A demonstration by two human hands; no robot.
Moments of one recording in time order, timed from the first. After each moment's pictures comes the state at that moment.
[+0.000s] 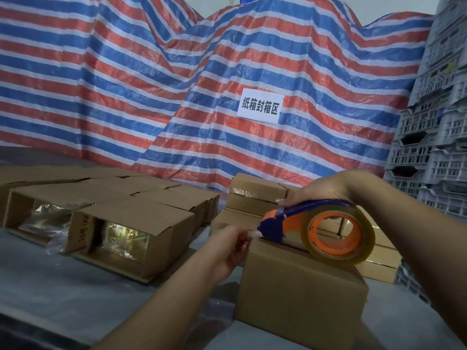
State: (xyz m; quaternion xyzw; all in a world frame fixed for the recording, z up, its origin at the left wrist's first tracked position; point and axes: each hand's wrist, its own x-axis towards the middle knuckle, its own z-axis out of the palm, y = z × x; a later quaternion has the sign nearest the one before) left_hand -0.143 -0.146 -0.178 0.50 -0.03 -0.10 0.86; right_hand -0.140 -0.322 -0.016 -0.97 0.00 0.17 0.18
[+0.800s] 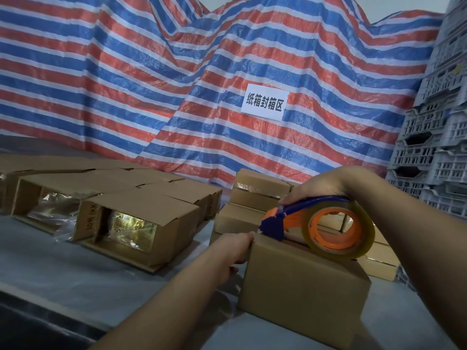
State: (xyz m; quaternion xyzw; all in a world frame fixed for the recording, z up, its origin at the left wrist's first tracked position) left_hand -0.132 -0.148 -0.199 0.71 0.00 -0.09 0.70; right_hand -0.145 -0.300 -0.018 -0.97 0.02 0.18 0.14
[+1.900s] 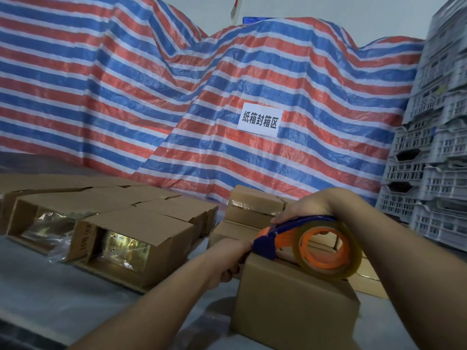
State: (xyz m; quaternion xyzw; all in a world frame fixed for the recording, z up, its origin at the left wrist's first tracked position) left_hand -0.130 -0.142 -0.177 0.74 -0.11 -0.09 0.66; right_hand -0.131 -0.310 -0.020 -0.97 0.01 0.18 0.14
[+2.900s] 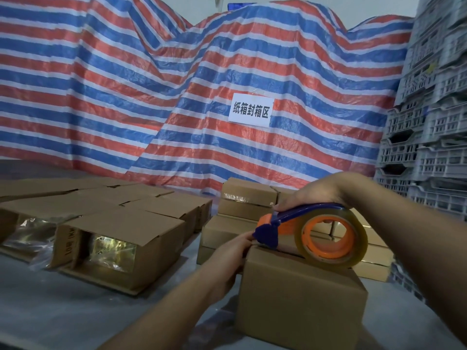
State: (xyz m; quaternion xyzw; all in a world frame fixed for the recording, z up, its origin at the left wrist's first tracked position) left_hand -0.149 -0.166 -0.187 0.64 -0.19 -0.08 0.74; right_hand -0.144 -0.335 -0.013 -0.97 -0.01 0.18 0.16
